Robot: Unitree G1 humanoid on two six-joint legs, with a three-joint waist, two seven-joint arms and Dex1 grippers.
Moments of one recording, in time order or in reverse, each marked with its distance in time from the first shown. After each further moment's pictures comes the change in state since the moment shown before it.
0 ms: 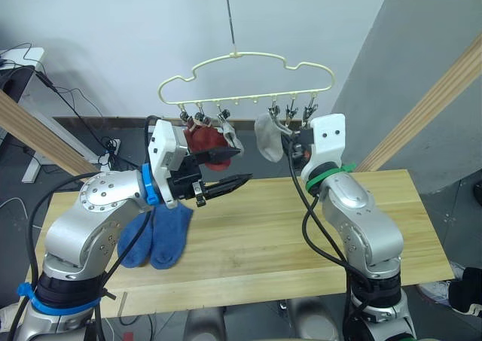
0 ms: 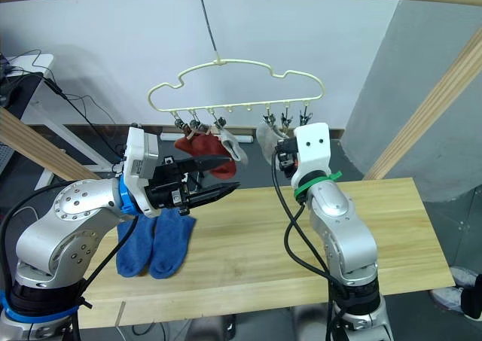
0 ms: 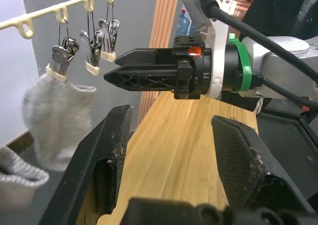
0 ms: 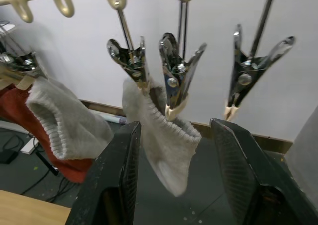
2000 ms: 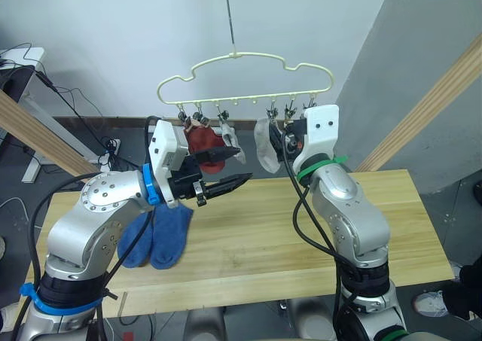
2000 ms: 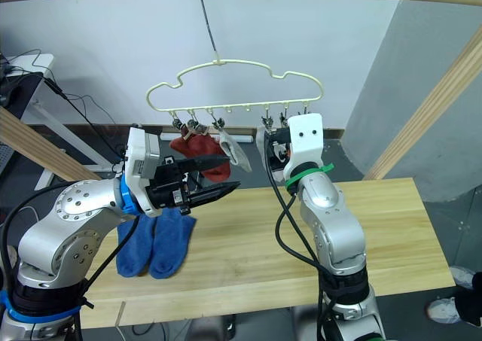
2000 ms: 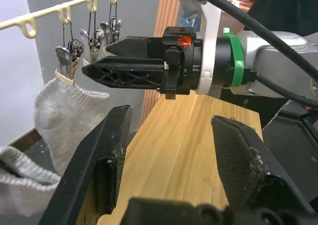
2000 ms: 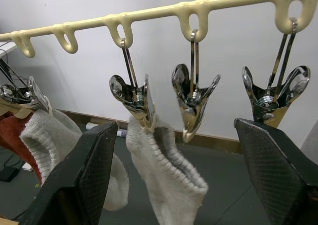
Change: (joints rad) left arm 0.001 -0.013 0.000 0.002 0.021 -0.002 0.001; right arm -0.060 0.048 0.000 0.083 -0.013 -0.069 -0.039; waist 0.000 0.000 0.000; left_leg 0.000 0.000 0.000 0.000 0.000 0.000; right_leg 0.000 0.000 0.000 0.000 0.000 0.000
